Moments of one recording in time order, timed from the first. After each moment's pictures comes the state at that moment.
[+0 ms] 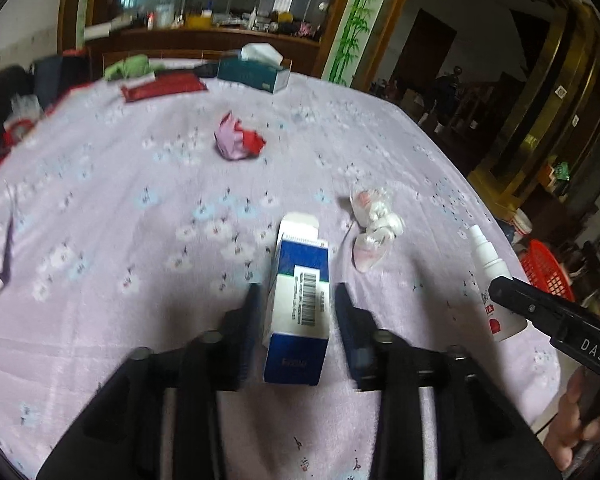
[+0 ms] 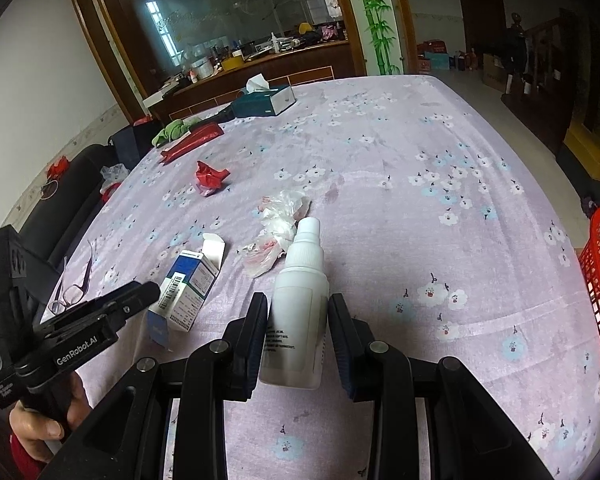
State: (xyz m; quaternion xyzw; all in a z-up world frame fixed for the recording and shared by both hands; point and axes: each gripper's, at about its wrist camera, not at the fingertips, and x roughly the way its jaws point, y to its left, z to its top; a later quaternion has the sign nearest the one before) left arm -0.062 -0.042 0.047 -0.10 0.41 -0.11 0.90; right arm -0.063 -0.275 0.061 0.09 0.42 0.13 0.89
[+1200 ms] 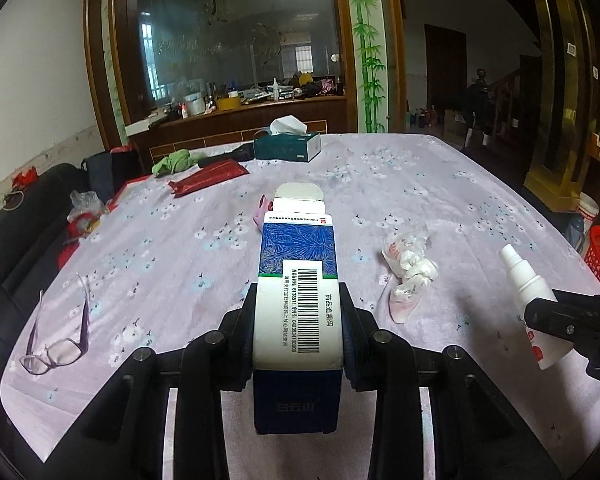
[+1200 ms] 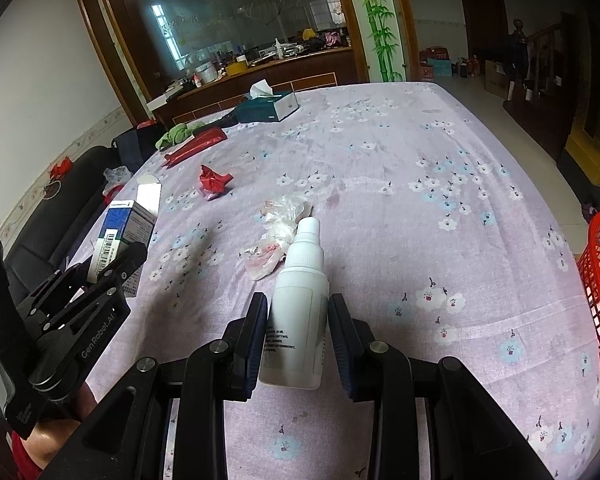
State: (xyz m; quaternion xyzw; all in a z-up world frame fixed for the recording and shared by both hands) left arm -0.072 -0.085 0.077 0.05 0.30 0.01 0.95; right arm -0.068 -0.277 0.064 0.09 0.41 0.13 0.90
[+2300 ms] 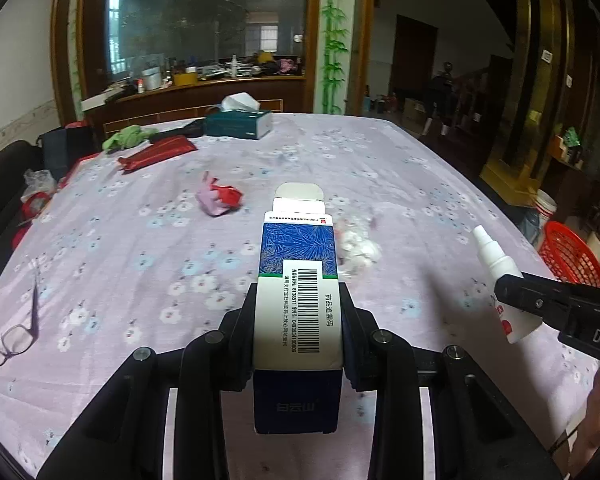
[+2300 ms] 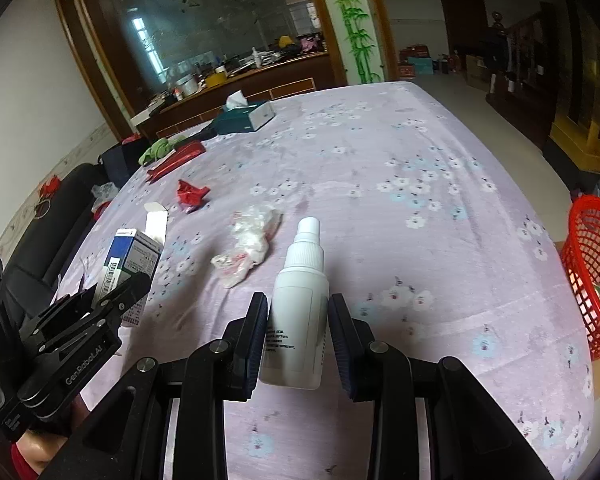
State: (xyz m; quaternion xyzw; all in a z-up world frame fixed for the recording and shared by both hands) left arm -0.073 -0.091 0.072 0.00 0.34 -0.09 0.94; right arm -0.072 -0.306 0.064 0.11 0.40 0.10 0.90
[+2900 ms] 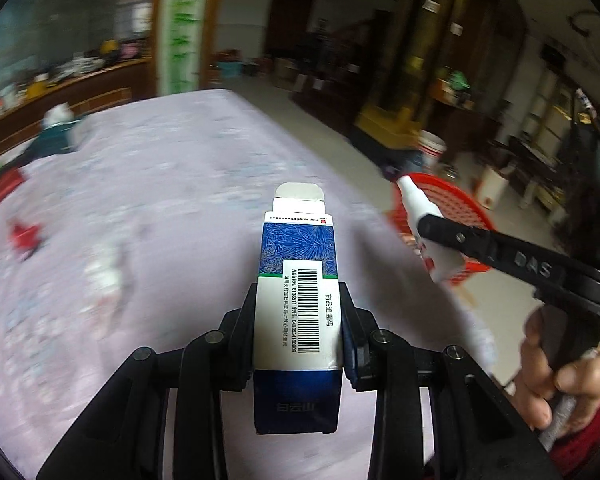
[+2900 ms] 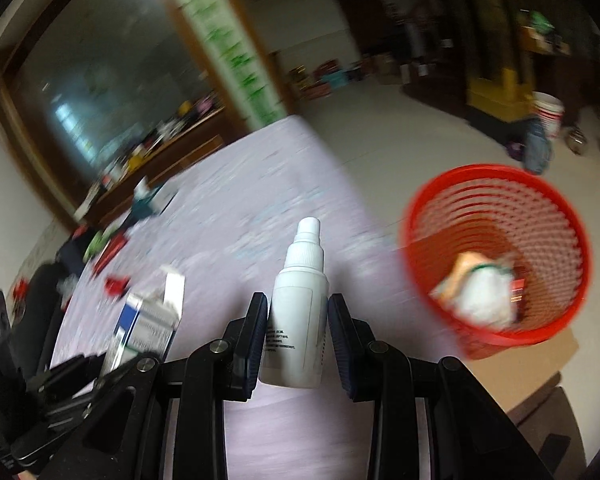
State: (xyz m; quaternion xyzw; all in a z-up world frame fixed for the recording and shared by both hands) left arm -0.066 -0.262 0.090 0.03 0.39 -0.32 0.86; right arm -0.112 -0.484 0.081 0.23 0.34 -0.04 0.91
